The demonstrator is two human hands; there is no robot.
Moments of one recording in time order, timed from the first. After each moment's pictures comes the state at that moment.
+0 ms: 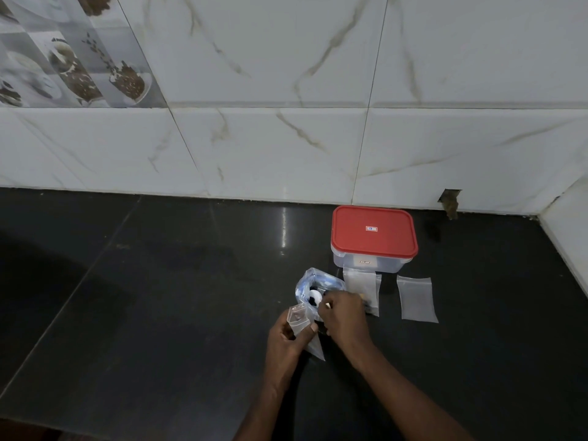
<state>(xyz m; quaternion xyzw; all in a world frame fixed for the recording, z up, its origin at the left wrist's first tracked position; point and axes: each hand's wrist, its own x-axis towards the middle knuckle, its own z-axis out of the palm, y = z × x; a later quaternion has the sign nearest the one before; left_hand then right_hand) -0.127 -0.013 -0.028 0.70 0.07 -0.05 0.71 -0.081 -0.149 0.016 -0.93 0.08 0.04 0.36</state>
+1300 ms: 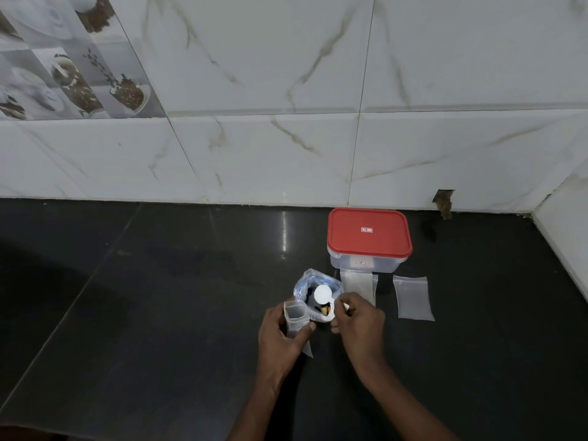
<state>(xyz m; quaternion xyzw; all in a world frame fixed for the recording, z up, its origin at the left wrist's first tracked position) -0.127 -0.010 -0.009 0.80 0.10 0.02 0.59 -0.117 -0.163 0.028 -0.81 0.16 -0.13 0.55</state>
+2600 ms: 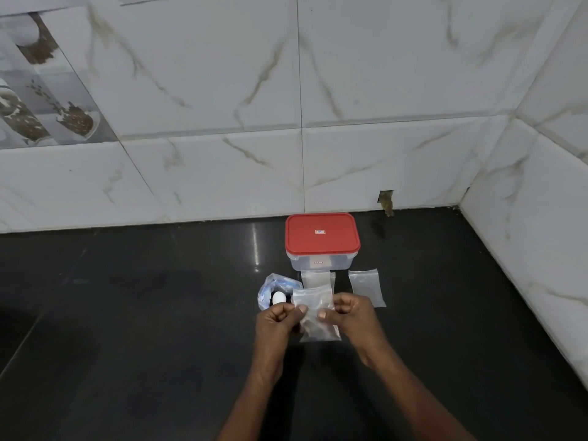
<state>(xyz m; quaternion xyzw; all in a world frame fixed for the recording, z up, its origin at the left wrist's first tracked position) -0.132 -0.071 0.039 0.64 0.08 -0.12 0.76 -0.154 -0.232 0.067 -0.67 0.16 0.05 0.72</state>
